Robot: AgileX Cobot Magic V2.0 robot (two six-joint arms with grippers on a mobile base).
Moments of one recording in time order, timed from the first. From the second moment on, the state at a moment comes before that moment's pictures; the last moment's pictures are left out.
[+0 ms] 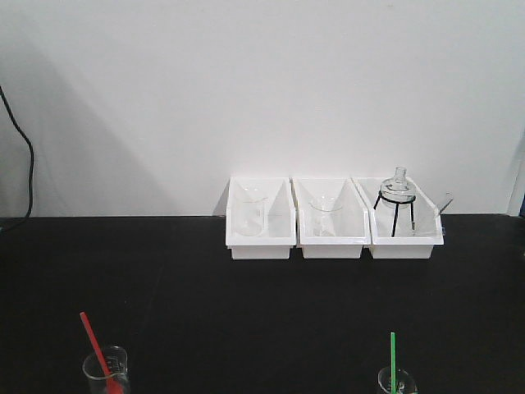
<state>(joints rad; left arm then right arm) -0.02 0.28 -0.39 -0.05 0.04 -0.08 0.09 0.25 -0.44 0.04 0.12 -0.06</state>
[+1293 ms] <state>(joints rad) -0.02 0.80 -0.67 -0.05 0.10 -0.07 0.09 0.76 -0.72 0.15 0.29 -0.08</state>
